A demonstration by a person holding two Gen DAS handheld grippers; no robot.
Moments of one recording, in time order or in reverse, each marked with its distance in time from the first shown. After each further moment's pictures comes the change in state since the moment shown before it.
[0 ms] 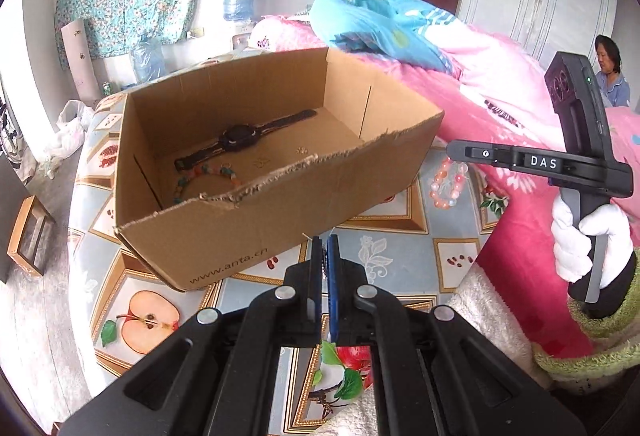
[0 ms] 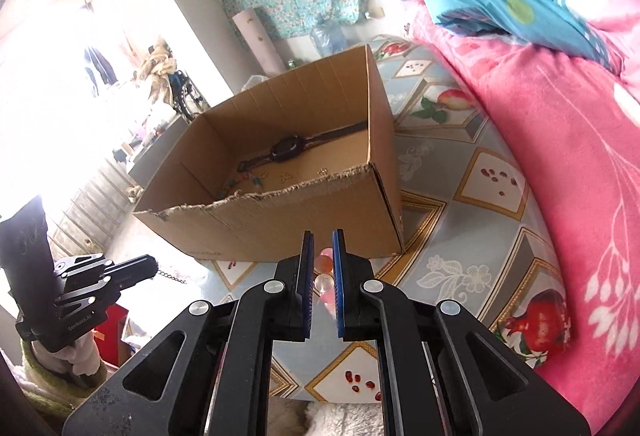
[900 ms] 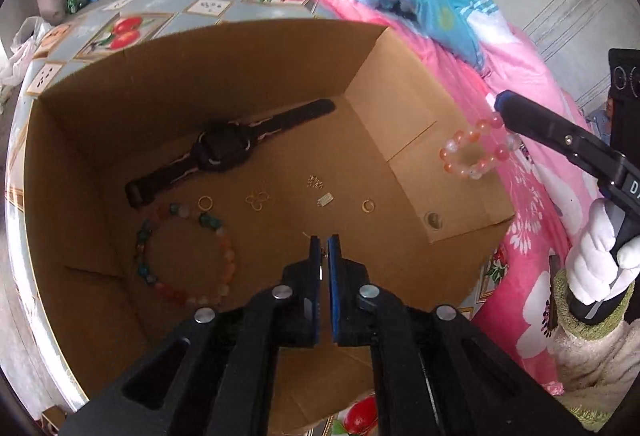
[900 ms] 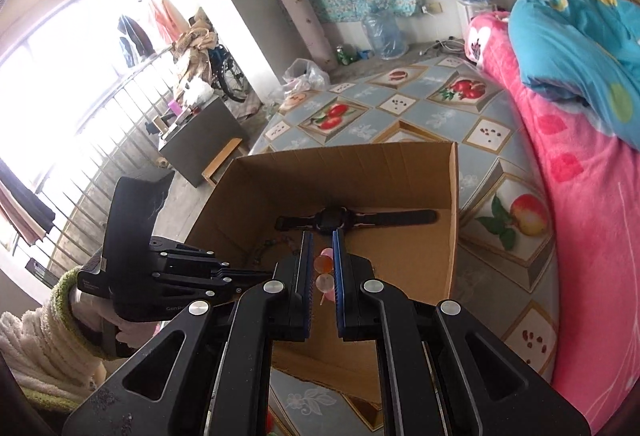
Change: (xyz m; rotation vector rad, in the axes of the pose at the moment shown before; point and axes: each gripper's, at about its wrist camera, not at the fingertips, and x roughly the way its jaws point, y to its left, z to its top) left arm 0.126 0.072 0.113 -0.186 0.374 -0.178; right arm 0.060 0.042 0.126 -0.135 0.123 0.121
